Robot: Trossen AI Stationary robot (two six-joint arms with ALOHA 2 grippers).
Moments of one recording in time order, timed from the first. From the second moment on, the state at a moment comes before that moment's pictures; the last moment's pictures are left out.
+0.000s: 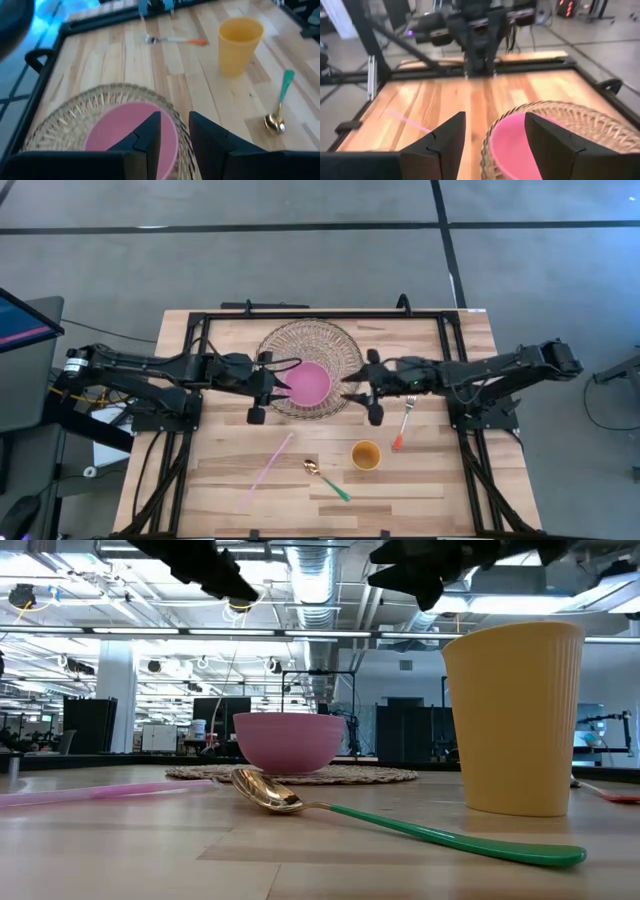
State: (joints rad) left arm -0.07 0.94 0.84 -0.30 -0.06 0.25; right arm 0.10 1.23 0.77 0.19 0.11 0.08
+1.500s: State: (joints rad) left arm -0.07 0.95 0.74 -0.33 -0.06 0.25; right arm 0.37 1.64 0.92 -1.07 0.26 1.95
